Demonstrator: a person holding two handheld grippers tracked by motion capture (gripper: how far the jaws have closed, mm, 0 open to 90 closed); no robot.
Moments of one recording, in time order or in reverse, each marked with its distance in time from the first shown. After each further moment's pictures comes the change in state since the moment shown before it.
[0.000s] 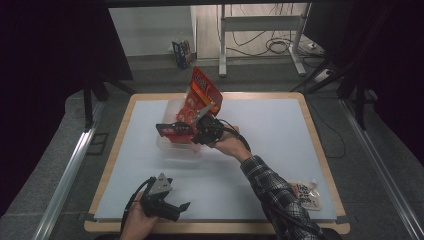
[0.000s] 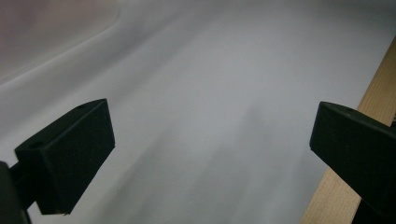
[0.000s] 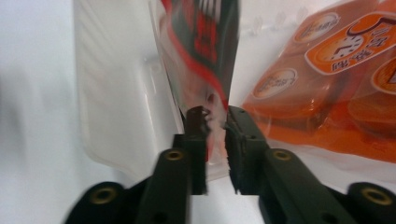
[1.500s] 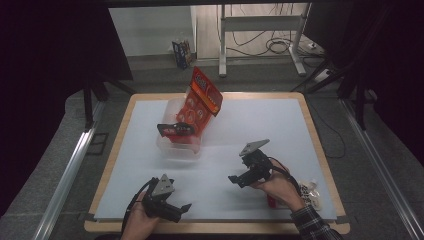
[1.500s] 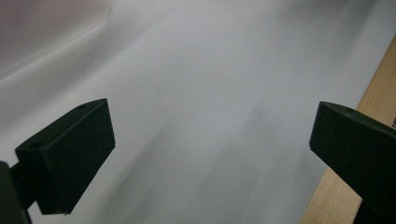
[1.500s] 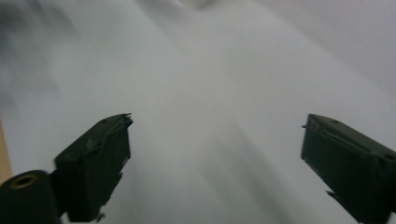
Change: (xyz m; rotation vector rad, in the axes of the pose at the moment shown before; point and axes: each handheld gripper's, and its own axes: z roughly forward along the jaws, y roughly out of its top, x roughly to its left) left arm -0.003 0.001 0.003 0.025 0.000 0.025; right arm 0.056 -0.143 -0.084 -0.008 -0.099 0.236
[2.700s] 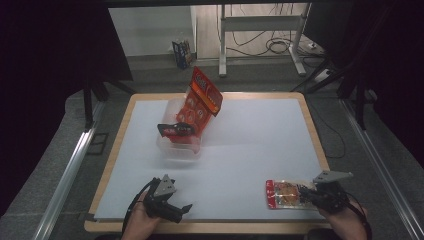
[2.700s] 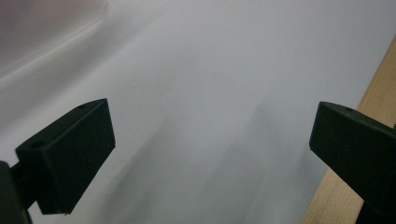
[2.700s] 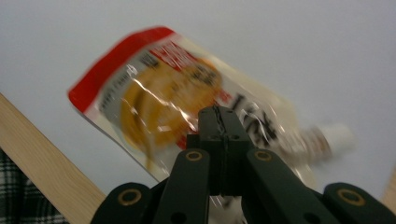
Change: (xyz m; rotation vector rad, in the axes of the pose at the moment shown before) left arm -0.002 0.001 0.003 0.014 0.004 0.014; right arm -0.023 -0.150 -0.126 0.027 -0.252 0.219
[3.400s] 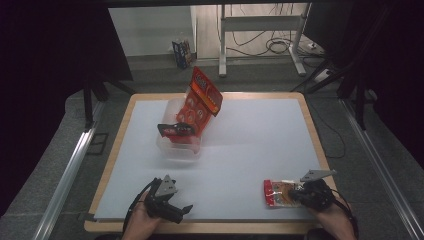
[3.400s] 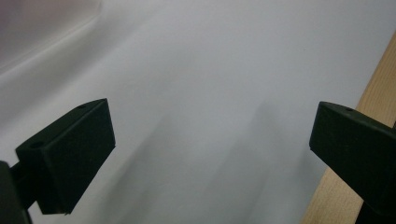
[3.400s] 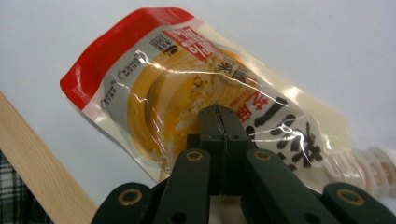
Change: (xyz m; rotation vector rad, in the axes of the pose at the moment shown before) left arm -0.001 0.000 0.002 0.008 -0.006 0.007; right arm 0.009 0.009 0.033 0.036 0.091 -0.014
